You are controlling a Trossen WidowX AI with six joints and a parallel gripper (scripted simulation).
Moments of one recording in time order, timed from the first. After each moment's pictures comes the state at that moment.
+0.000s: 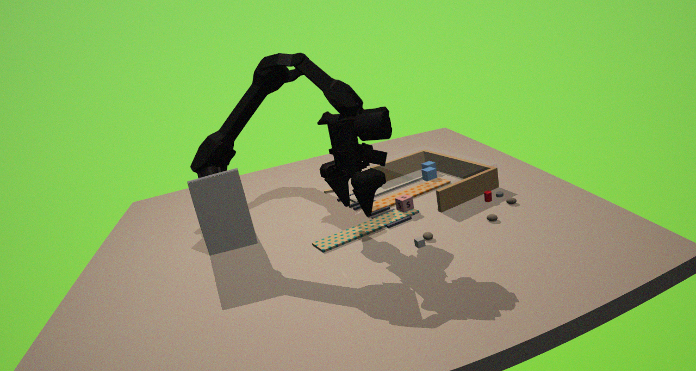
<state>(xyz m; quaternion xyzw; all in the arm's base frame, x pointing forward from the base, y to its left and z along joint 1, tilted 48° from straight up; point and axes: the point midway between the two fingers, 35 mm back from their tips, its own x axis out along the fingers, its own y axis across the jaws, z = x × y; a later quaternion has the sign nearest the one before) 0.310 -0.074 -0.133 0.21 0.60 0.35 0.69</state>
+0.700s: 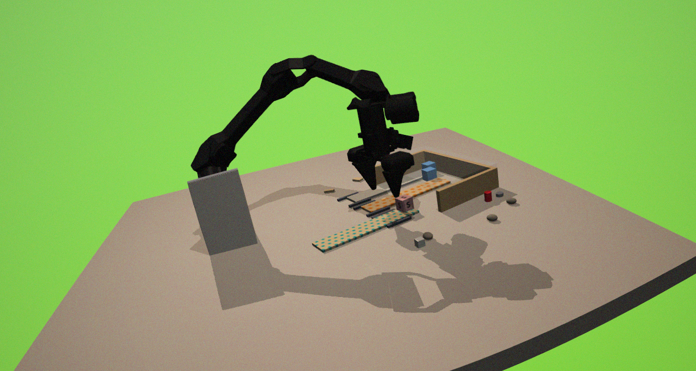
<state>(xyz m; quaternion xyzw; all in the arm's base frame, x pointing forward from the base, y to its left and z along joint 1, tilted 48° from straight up) 0.385 -0.072 -0.106 0.21 0.60 0.35 0.69</state>
